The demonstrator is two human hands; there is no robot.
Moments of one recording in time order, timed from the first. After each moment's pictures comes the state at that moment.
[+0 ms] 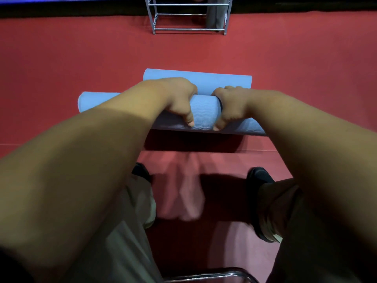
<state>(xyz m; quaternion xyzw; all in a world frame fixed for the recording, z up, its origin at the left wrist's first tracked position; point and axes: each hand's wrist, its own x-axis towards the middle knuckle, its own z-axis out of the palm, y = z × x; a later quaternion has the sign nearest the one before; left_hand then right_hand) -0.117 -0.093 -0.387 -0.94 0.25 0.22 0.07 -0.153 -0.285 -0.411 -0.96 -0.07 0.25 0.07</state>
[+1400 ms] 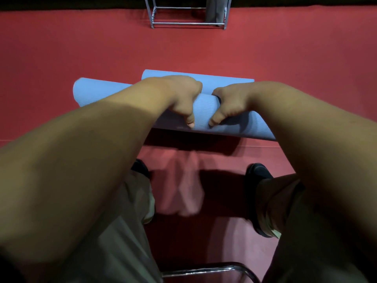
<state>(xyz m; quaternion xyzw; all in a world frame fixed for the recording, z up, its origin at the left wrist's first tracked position) -0.123 -0.103 -0.393 -0.93 0.26 0.23 0.08 -0.153 -0.285 -0.404 -0.94 -0.08 0.31 0.08</state>
